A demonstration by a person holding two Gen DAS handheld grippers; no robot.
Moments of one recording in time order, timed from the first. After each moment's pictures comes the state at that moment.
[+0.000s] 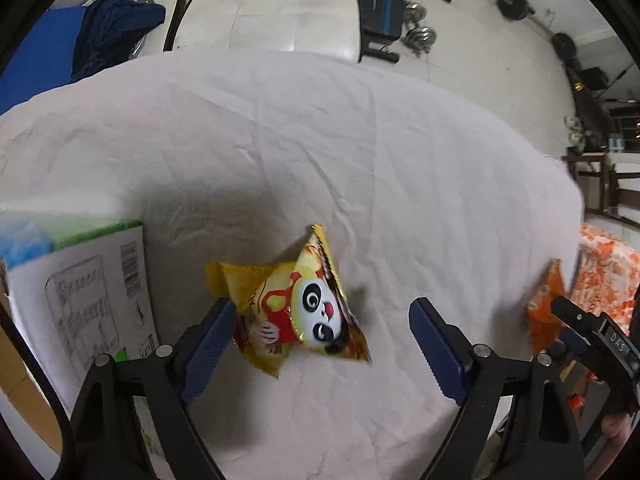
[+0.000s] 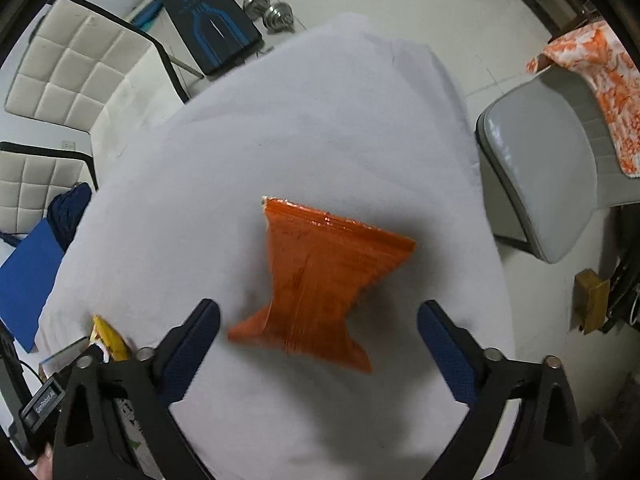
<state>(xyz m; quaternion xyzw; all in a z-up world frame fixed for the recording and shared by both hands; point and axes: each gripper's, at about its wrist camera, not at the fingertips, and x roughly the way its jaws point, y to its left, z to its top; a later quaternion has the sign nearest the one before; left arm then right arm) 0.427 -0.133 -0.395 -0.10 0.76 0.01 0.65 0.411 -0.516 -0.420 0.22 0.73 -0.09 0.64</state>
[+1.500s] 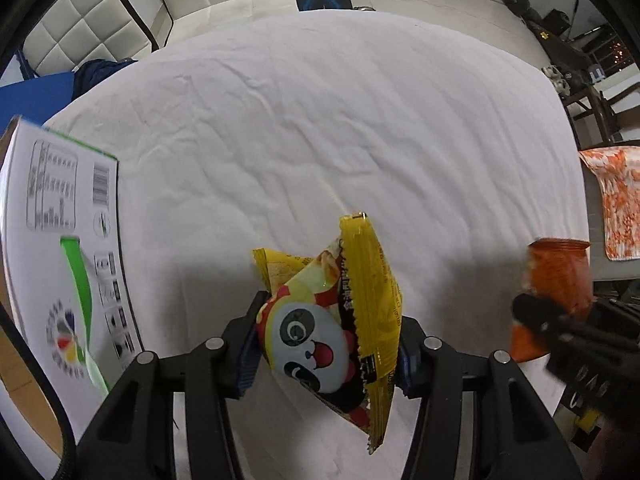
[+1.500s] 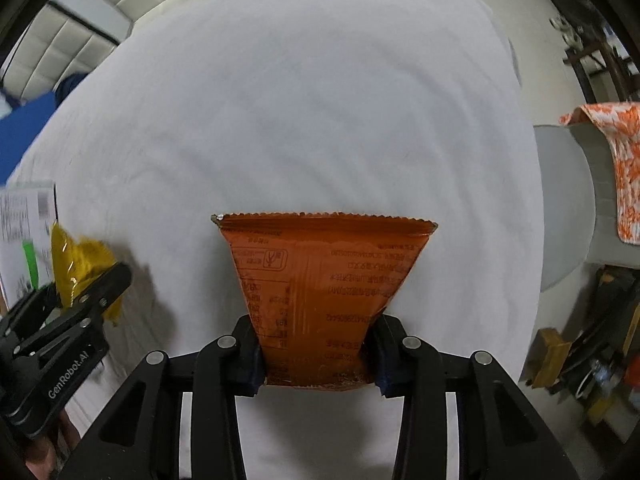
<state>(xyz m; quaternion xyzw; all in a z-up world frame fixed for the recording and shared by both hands) 0.299 -0.211 -0.378 0.01 0.70 -0.04 0.71 0.315 -0.412 -0.419 0.07 0.75 0.00 0.66</state>
